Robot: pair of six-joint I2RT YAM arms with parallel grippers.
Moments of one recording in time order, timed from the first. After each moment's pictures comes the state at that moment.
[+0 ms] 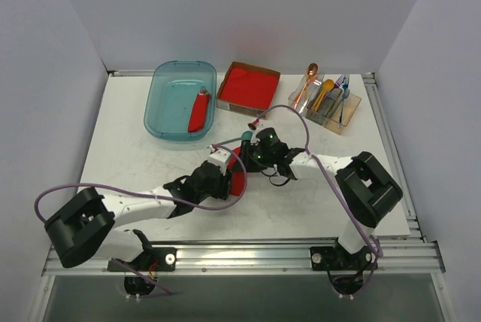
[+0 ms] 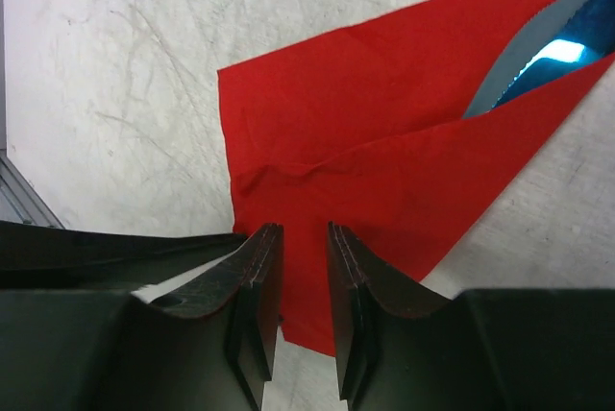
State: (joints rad) left arm -0.93 1.36 0.50 0.20 -0.26 -0.39; right arm 0.69 1.68 0.85 0.15 -0.27 0.66
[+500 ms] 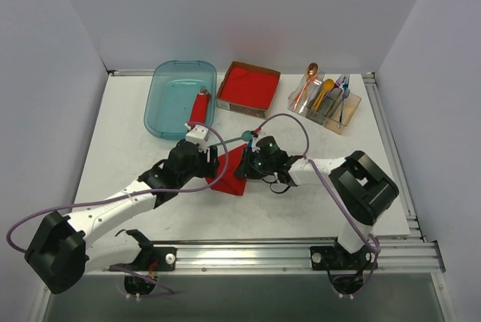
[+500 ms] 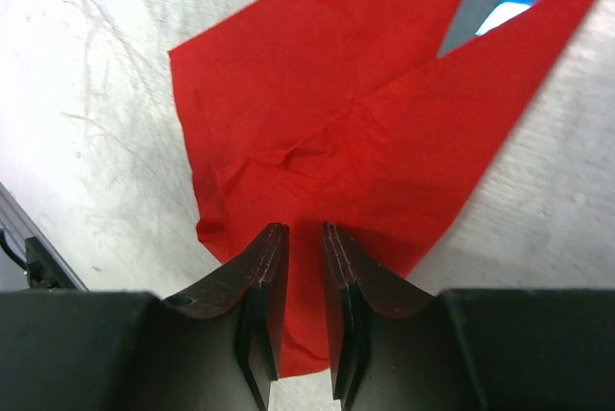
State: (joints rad) left arm -0.72 1.12 0.62 -0.03 -0.21 -0.35; right arm 0.71 1.72 0.76 0.26 -0.24 0.73
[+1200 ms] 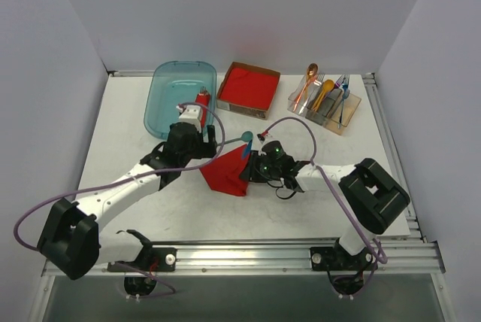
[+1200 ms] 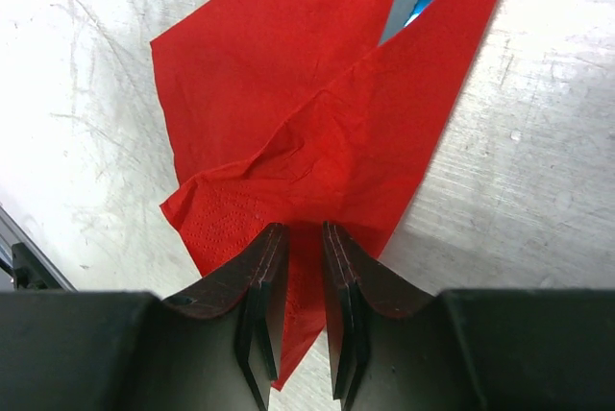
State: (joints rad) left arm -0.60 1.23 0.76 -0.06 -0.31 -0.42; right arm 0.71 1.62 0.67 0.26 -0.18 0.73
